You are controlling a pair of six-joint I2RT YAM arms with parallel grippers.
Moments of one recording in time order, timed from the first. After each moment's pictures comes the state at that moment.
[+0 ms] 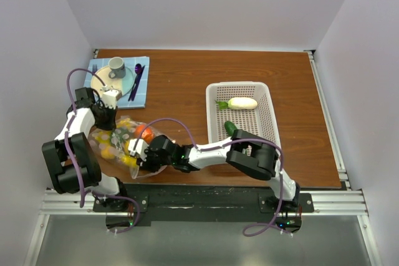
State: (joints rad) left arm 0.34 1.47 0.89 -0.56 0.33 0.53; right arm 1.26 2.14 1.29 0.38 -0.15 -0.11
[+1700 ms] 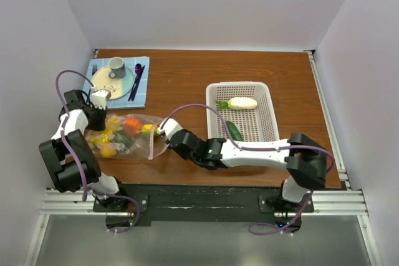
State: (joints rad) left arm 0.45 1.49 0.89 -0.49 0.28 0.58; right arm 1.26 1.67 1.12 -0.17 0.46 0.12
